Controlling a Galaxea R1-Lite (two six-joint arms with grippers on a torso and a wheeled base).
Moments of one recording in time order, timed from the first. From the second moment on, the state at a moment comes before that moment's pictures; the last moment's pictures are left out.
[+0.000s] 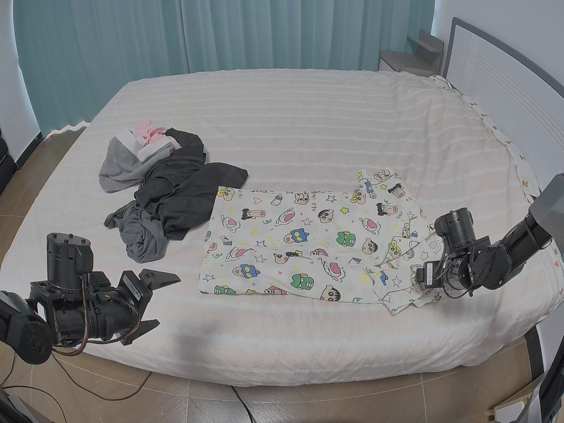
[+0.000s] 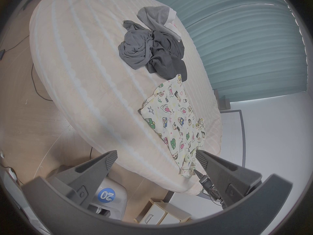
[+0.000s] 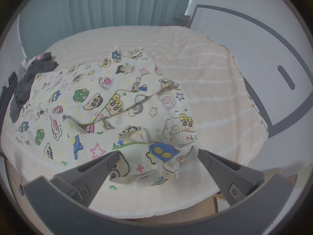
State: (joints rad) left arm -0.26 1.55 -0.39 -0.56 -0.19 -1.13; right arm 0.26 2.05 -0.87 -0.31 -0.44 0.26
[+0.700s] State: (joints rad) left arm -0.26 1.55 -0.38 -0.56 -0.19 -1.13; right arm 0.12 1.97 -0.63 -0.44 -0.36 0.23
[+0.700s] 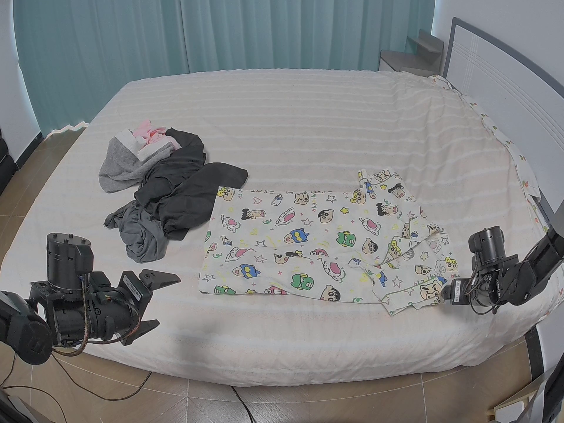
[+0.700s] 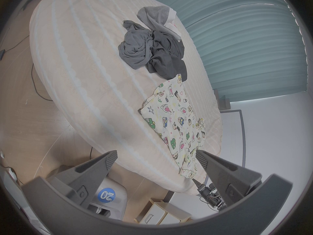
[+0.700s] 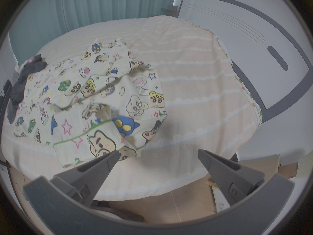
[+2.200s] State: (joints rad) left arm -0.26 1.55 -0.38 -0.56 -0.19 -1.13; right arm 0.47 2.09 -0.82 -0.52 -0.21 0.13
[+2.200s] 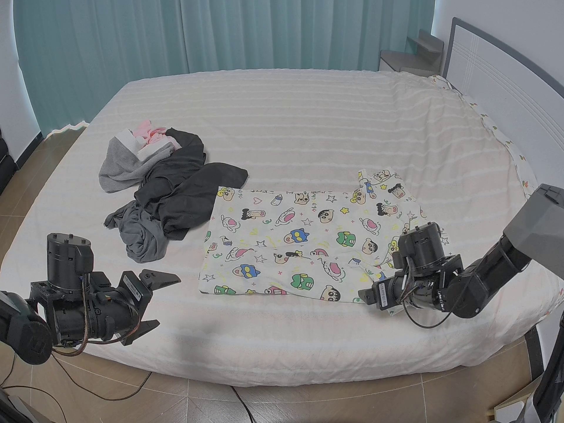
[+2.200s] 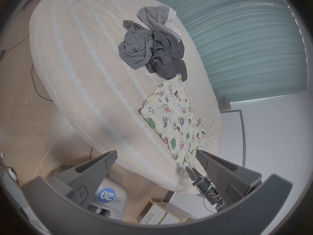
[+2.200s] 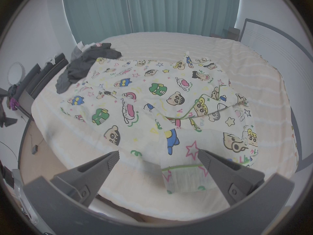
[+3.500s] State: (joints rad) left arm -0.26 1.56 -0.38 -0.56 -0.19 -1.13; right arm 0.44 2.26 -1.07 -0.50 -0.42 0.13
